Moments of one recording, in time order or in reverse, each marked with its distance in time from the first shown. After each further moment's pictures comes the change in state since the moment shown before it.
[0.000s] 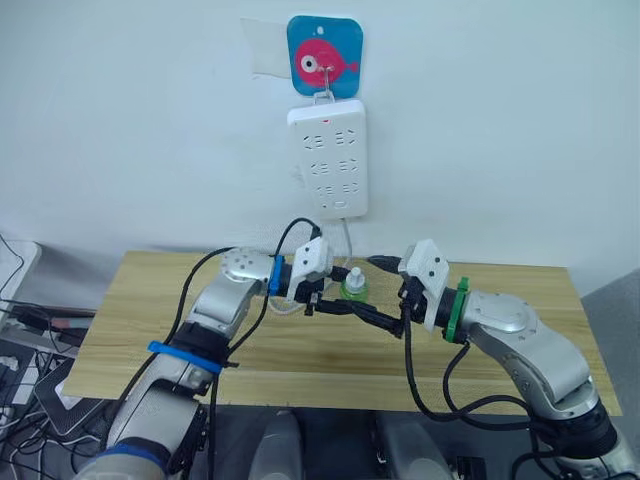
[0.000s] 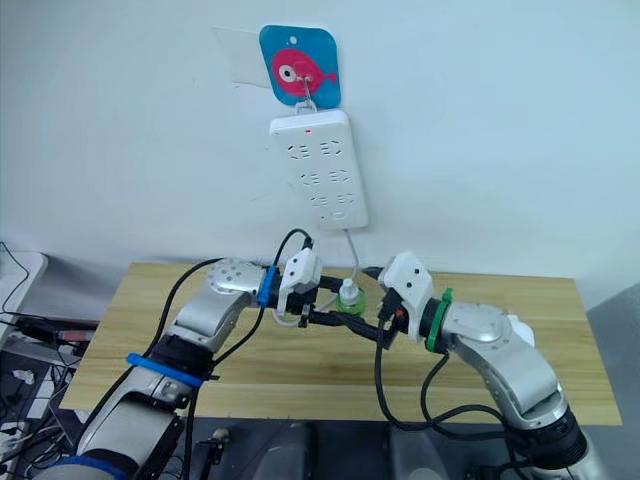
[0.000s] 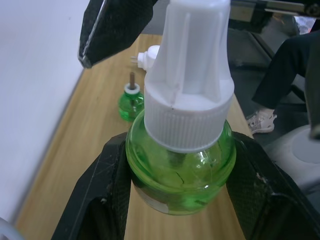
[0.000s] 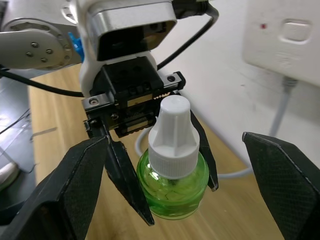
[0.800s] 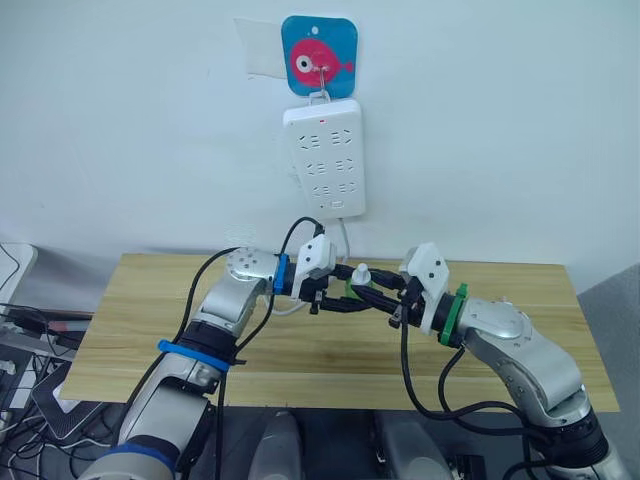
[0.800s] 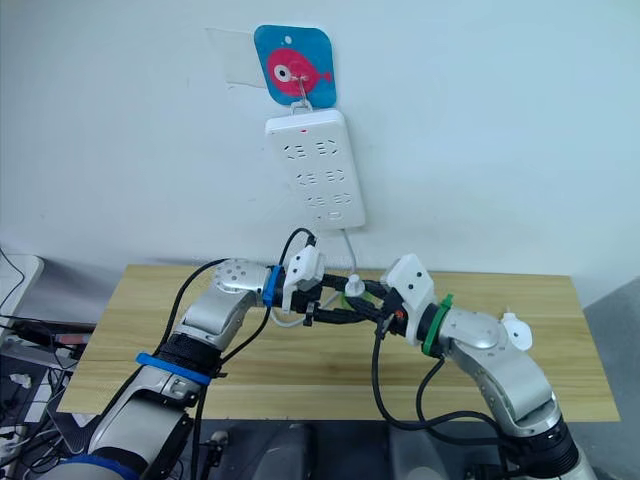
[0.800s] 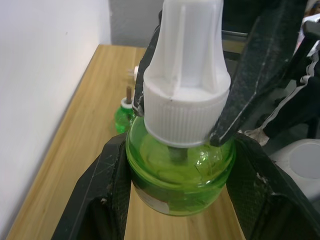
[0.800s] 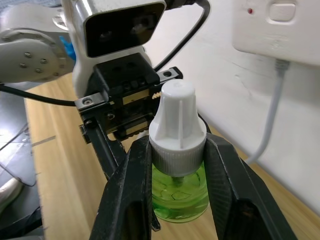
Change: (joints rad) left arm 0.031 -0.017 0.026 -0.004 -0.030 -0.069 -0.102; right arm 0.013 -0.027 -0.015 0.009 0.039 -0.014 0.102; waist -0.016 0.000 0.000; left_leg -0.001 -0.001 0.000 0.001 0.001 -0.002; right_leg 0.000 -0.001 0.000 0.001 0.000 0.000
